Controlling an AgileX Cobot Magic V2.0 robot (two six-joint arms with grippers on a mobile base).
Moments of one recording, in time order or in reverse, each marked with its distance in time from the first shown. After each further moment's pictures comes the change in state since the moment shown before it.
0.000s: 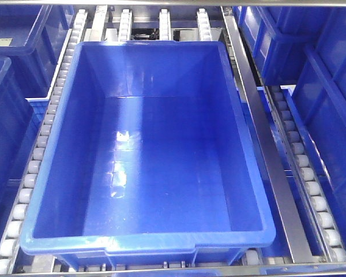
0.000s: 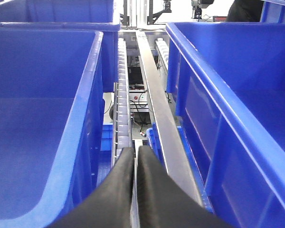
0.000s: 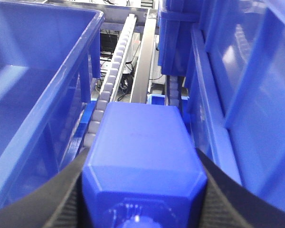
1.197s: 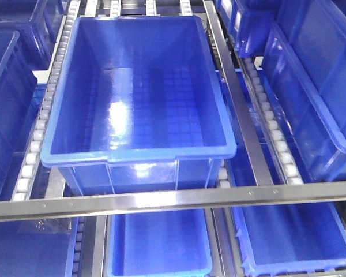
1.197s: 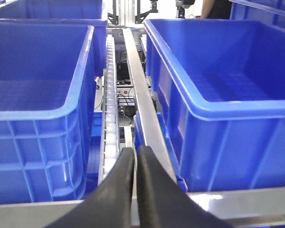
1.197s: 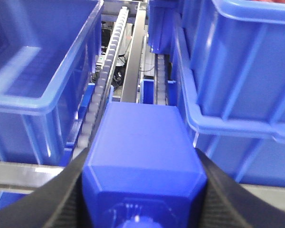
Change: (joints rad) left arm 0.000 0.000 0.000 0.000 0.000 0.000; right arm 0.000 0.000 0.000 0.000 0.000 0.000
